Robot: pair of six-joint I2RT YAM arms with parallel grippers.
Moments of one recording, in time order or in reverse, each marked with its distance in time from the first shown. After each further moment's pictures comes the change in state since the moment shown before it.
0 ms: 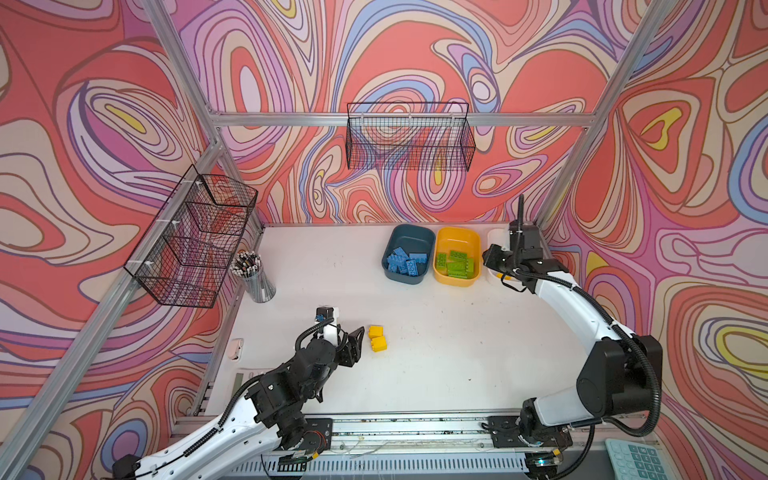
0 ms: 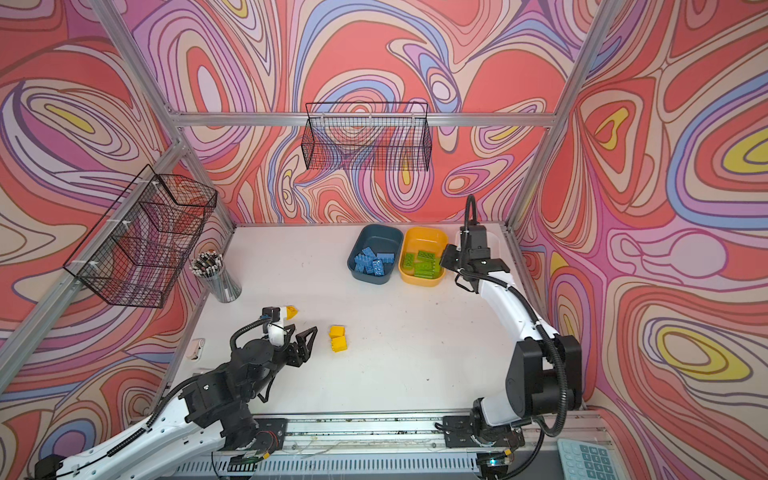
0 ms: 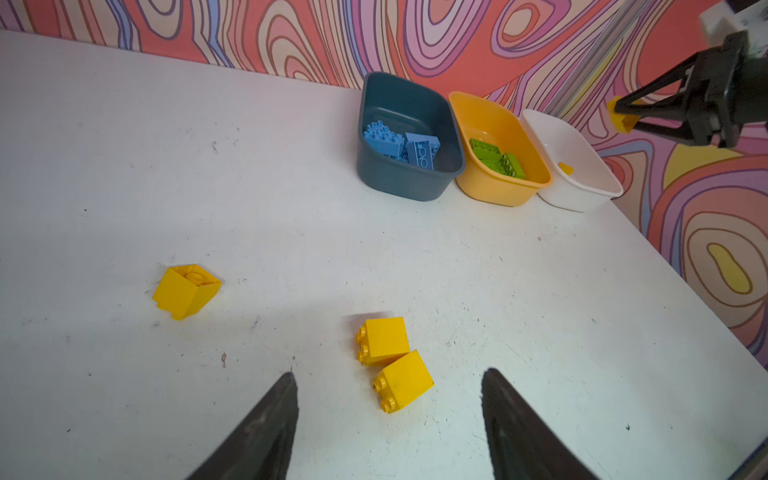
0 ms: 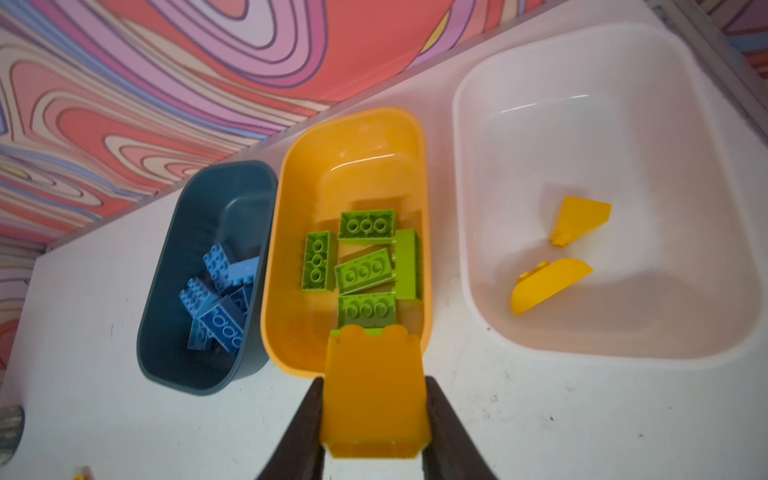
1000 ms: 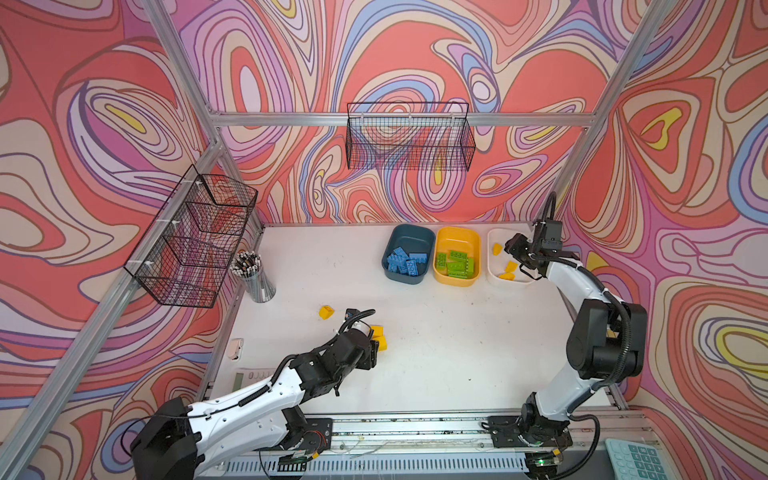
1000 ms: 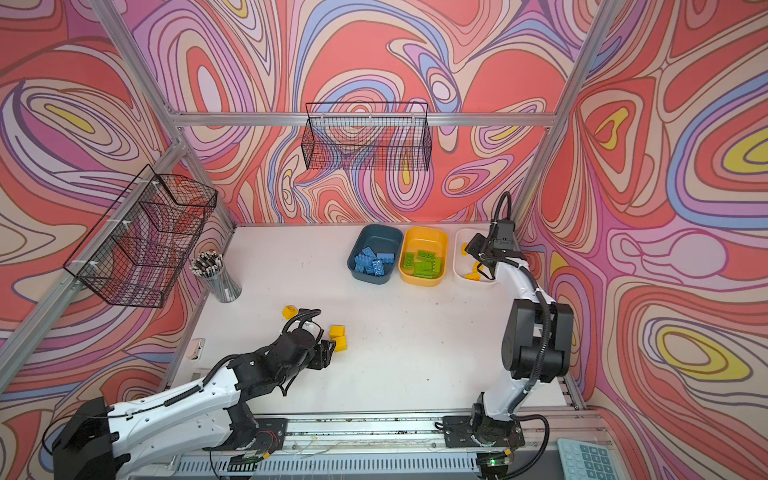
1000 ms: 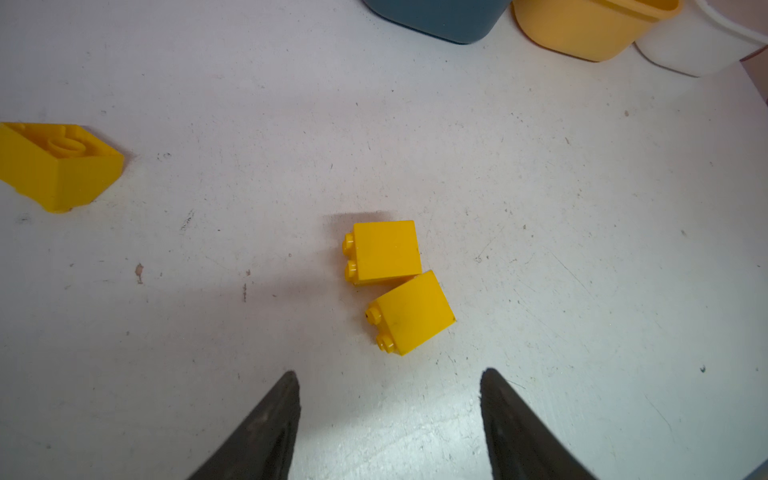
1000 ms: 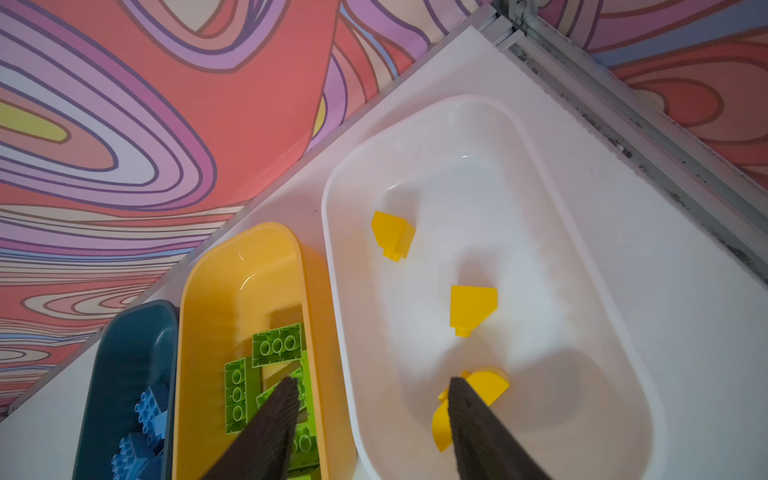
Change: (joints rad) left arm 0.000 0.453 0.068 0.038 0.130 -0.130; right arm -0.184 0.187 0.059 0.146 -0.037 0.076
